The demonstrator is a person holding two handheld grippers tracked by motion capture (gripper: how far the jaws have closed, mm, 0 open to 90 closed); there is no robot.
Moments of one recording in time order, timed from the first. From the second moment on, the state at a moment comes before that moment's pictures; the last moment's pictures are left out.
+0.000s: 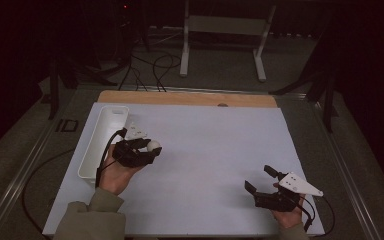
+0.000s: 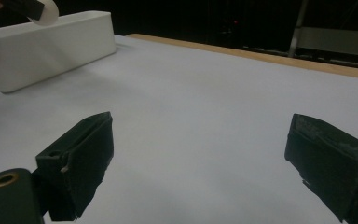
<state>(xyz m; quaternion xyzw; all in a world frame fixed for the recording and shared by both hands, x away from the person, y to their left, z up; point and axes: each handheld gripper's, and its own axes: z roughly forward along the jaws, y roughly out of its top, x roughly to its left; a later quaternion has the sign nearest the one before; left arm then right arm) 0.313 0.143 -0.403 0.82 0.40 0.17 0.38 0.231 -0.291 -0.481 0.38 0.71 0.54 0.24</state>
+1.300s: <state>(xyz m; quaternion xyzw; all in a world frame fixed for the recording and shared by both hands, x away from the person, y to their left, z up) 0.303 0.172 -0.390 0.82 0.39 0.16 0.38 0.230 -0.290 -0.490 0.39 0.72 0.53 0.23</state>
